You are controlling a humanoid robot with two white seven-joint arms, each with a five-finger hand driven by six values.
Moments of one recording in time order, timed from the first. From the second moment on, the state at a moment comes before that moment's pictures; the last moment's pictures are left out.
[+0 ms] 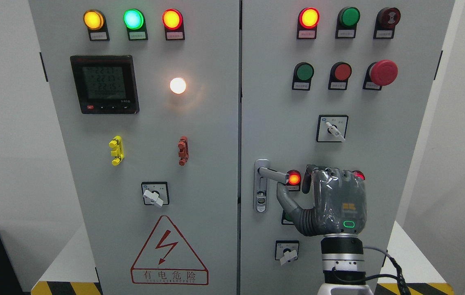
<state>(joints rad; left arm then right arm) -0.07 -0.11 0.00 0.00 0.08 -0.07 -0.06 -0.44 0.14 0.17 -1.81 1.41 0.20 -0.09</state>
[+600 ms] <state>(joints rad) -0.07 -0.11 0.00 0.00 0.08 -0.07 -0.06 -0.27 0.13 0.13 -1.92 1.40 0.08 -0.12</state>
